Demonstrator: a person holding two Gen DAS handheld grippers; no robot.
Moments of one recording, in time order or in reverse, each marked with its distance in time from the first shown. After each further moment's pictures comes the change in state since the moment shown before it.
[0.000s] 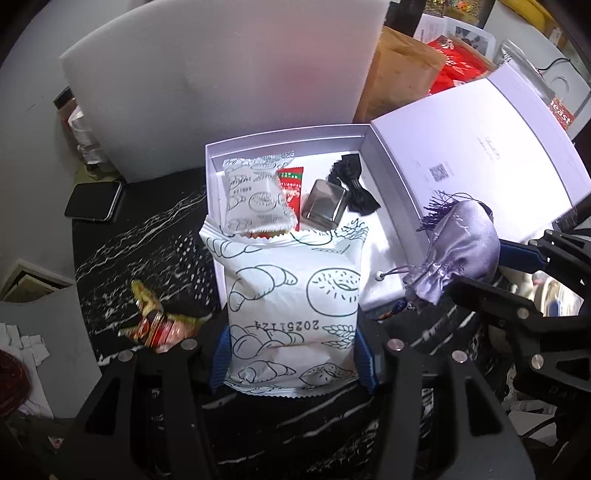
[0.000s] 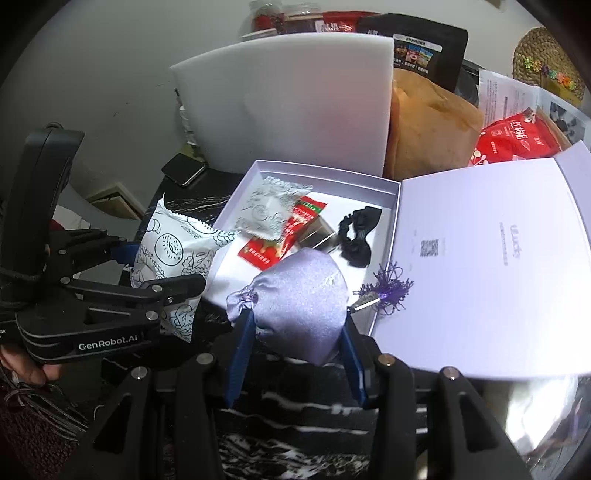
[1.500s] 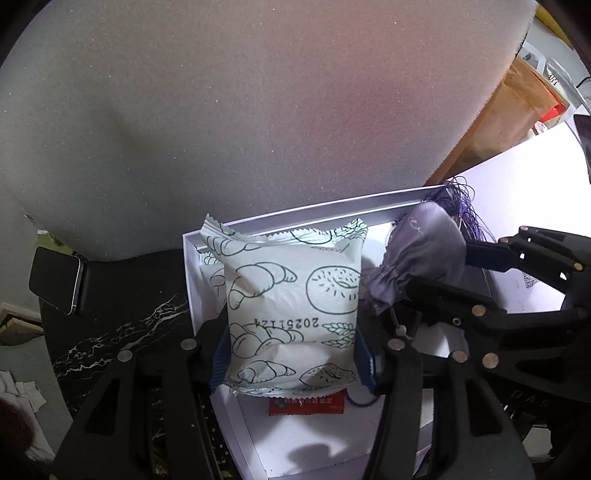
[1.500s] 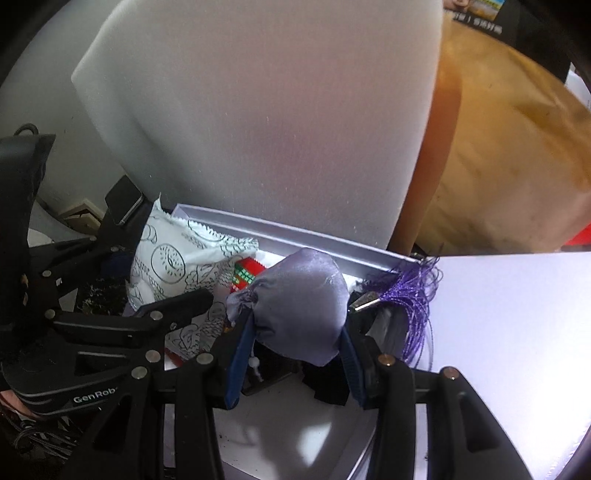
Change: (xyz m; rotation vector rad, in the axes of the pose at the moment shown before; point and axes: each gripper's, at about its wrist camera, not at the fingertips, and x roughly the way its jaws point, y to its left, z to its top) left arm 0.121 0.037 0.112 0.030 -0.041 -0.003; right arm 0.134 -0.045 0.095 0.001 0.046 0.007
